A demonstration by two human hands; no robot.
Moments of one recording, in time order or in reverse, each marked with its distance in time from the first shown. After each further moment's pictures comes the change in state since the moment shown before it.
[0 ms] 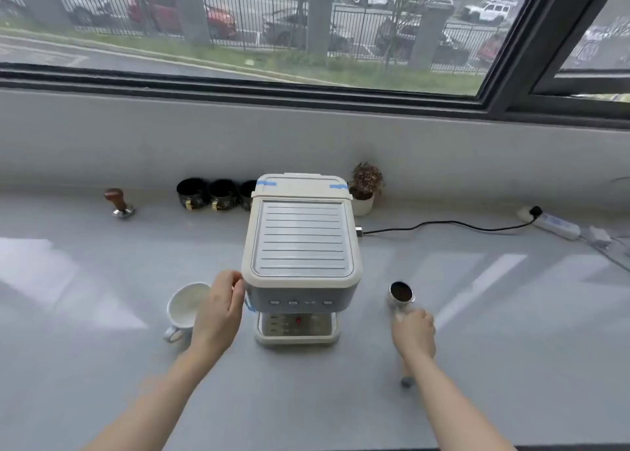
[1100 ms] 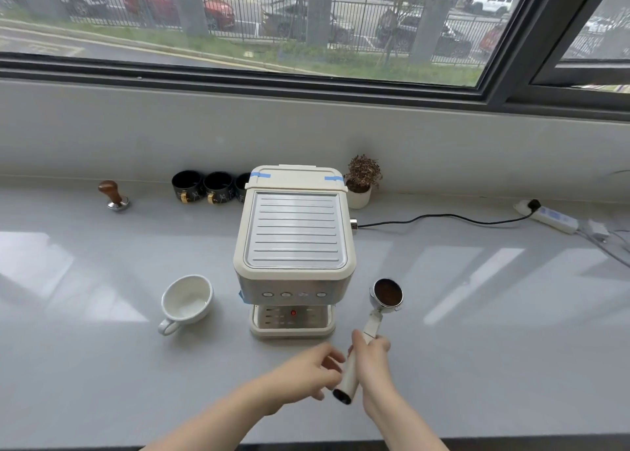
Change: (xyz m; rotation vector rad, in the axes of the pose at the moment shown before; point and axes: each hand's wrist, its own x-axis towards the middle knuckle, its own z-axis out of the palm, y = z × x) left_hand -0.080 0.055 0.078 -0.139 -1.016 -0.364; right_hand -0.113 -0.016 0.001 0.714 -0.371 0.170
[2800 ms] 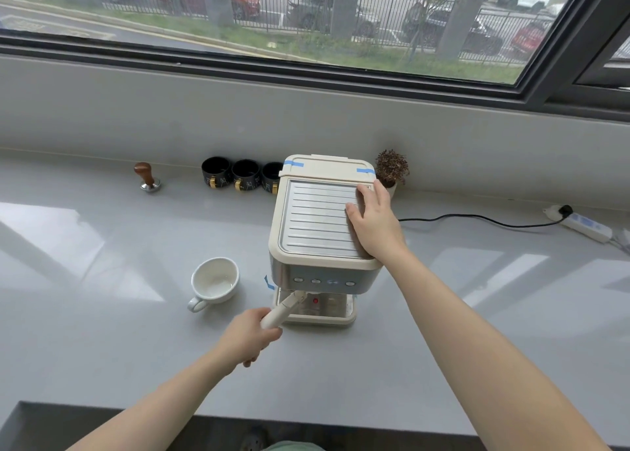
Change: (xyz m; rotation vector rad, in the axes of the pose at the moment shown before) left_hand -0.030 -0.066 -0.087 0.084 0.527 -0.110; right_hand 0.032 -0.177 0.058 -0.815 -0.010 -0.858
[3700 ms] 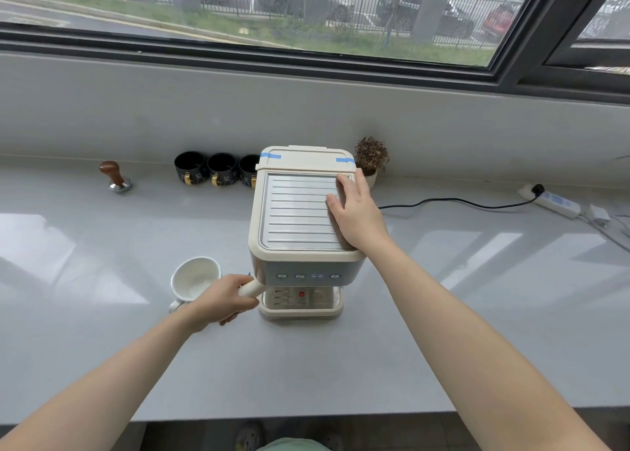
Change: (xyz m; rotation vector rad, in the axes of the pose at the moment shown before) left_hand 0.043 0.012 -0.046 0.077 -0.133 0.139; right_hand -0.003 -0.004 -0.002 -0.005 -0.010 0.029
